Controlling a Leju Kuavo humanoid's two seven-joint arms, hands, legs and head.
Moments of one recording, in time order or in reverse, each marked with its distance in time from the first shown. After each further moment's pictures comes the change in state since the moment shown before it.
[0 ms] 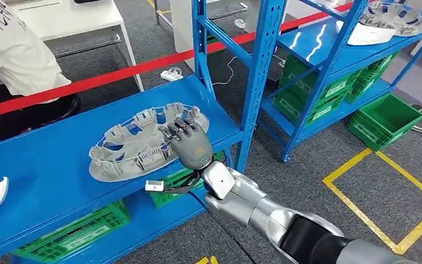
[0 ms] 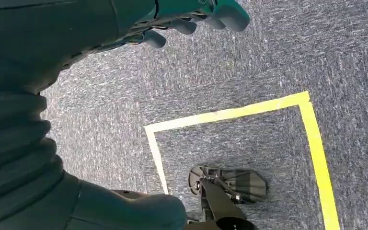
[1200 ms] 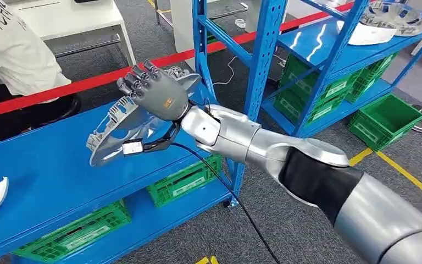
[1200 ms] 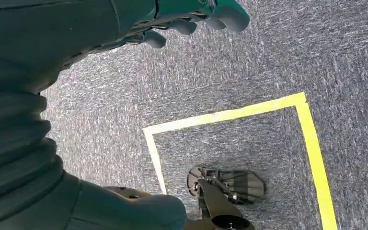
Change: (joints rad) left arm -0.013 -0.012 0.000 0.000 -0.023 0.020 0.011; right arm -0.547 -0.157 0.513 0.034 -0.002 0.121 0.186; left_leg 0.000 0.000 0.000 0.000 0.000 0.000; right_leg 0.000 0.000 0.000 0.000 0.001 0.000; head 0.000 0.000
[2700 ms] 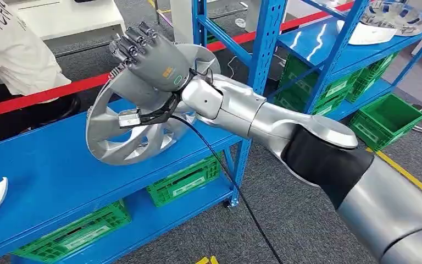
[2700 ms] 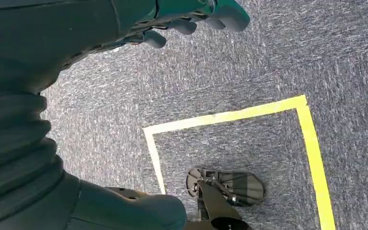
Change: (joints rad) left arm 0.001 -0.001 0.007 0.001 0.010 0.015 -0.004; right arm -0.155 -0.027 0.033 0.010 0.000 -0.032 0.002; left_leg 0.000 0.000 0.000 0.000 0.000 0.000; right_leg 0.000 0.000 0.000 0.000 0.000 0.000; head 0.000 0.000
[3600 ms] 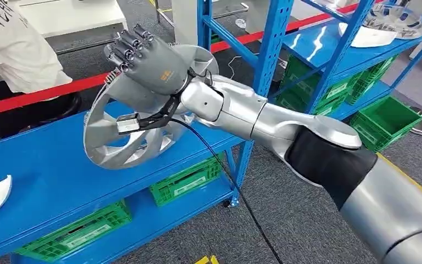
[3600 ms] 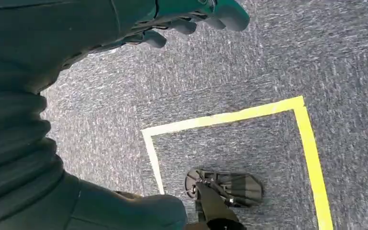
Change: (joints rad) left arm -0.001 0.007 0.001 0.000 0.002 -0.013 -0.002; right arm 0.000 -0.012 0.008 -0.050 0.000 0.034 -0.030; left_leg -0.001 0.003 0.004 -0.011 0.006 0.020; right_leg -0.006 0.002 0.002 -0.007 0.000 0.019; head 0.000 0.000
